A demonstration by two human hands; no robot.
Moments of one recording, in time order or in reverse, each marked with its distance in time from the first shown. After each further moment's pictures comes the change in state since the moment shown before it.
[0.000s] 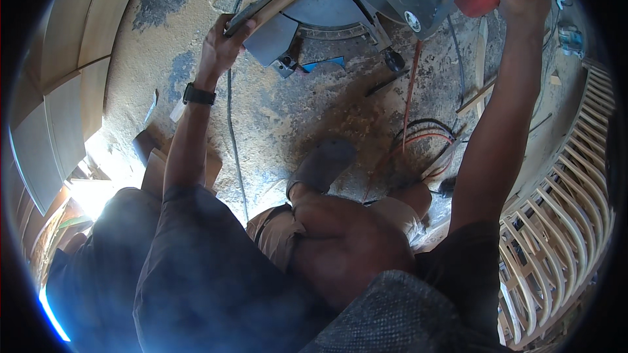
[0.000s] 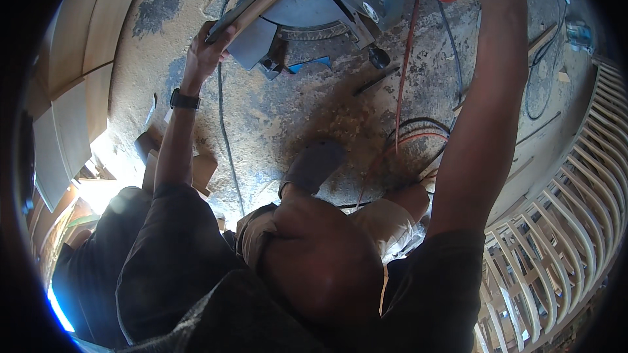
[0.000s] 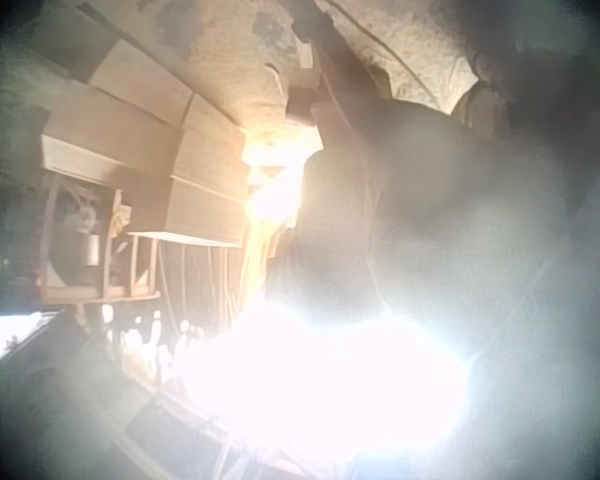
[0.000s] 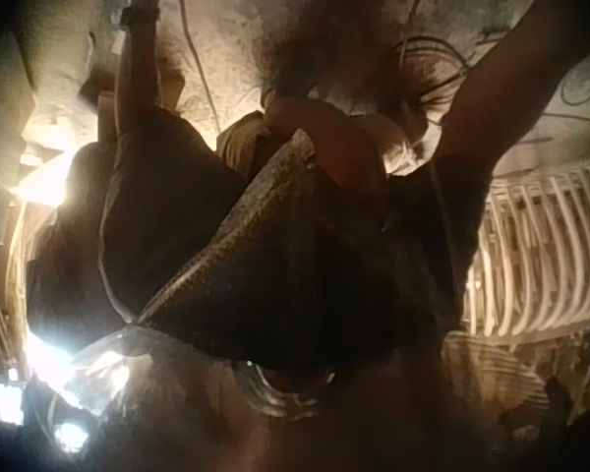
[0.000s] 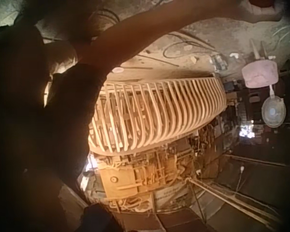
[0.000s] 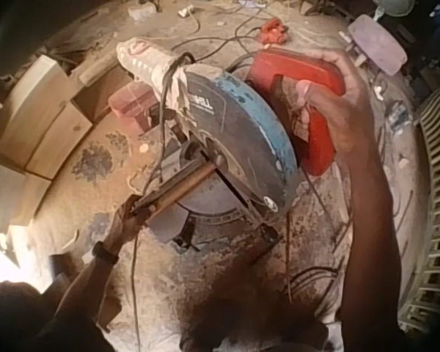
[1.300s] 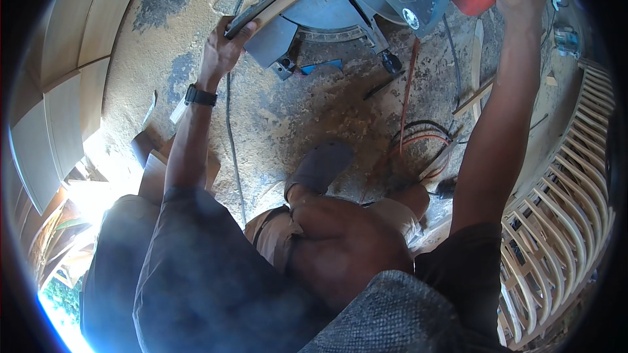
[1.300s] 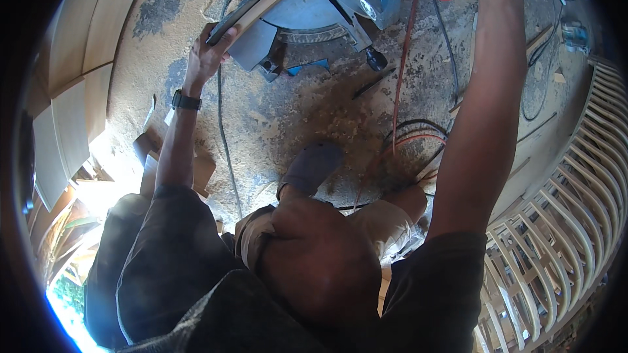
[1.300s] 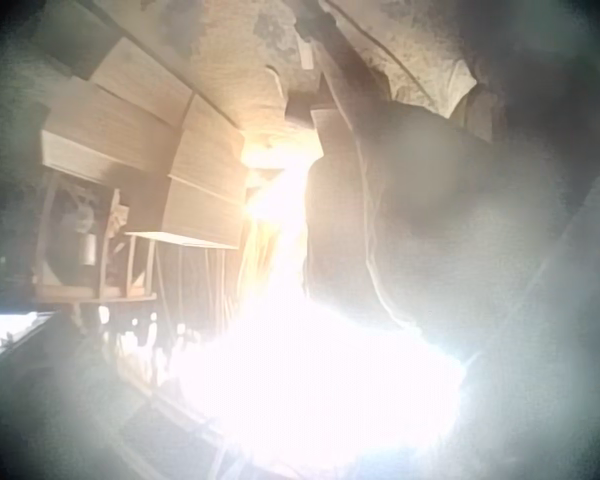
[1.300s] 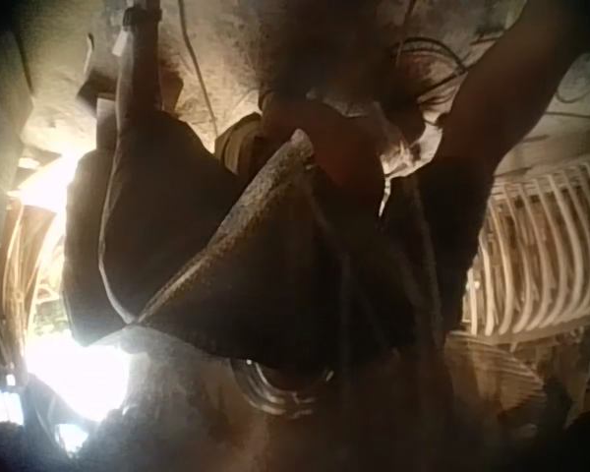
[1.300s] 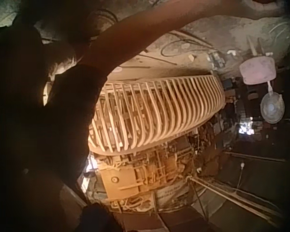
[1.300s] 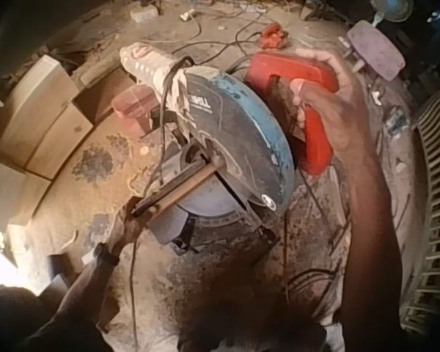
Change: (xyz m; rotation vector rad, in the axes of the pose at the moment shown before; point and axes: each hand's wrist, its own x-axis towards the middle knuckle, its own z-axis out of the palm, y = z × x) left_hand 0.001 -0.004 0.004 -0.055 0.025 -0.101; right_hand 0.006 -0.011 0.003 0.014 -0.018 0.056
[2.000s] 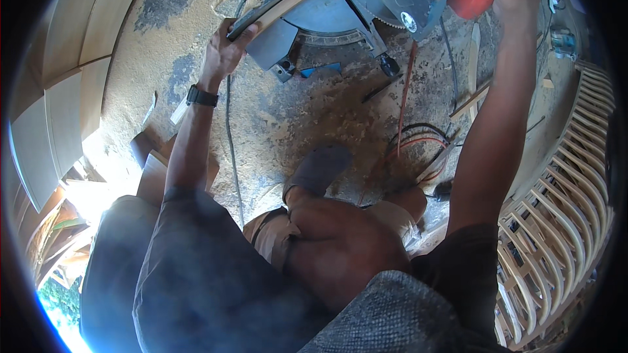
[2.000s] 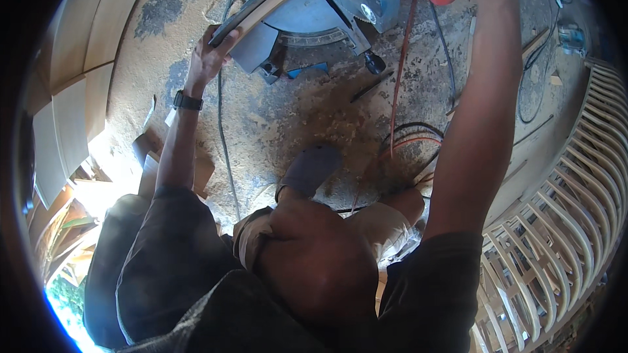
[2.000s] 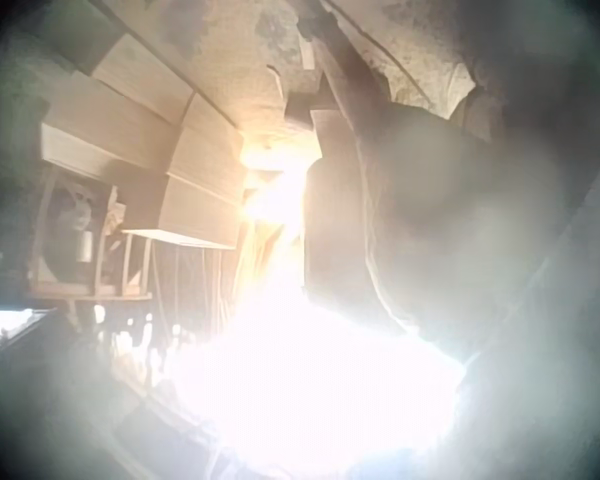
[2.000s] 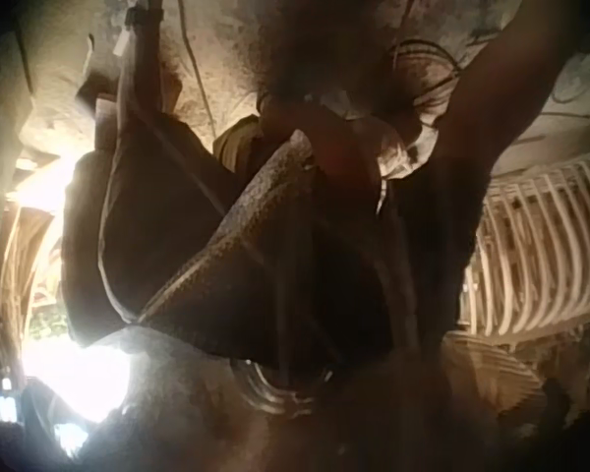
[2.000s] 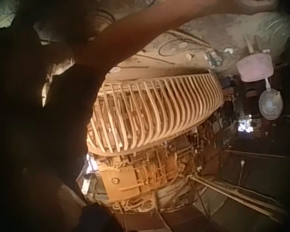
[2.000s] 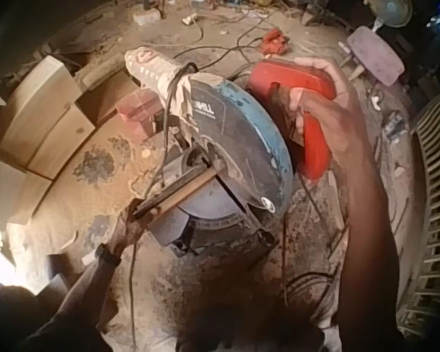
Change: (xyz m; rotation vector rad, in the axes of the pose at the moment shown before) left_hand -0.004 0.017 -0.004 -0.053 0.016 -0.070; right_hand 0.004 -0.002 0.003 0.029 0.004 0.051
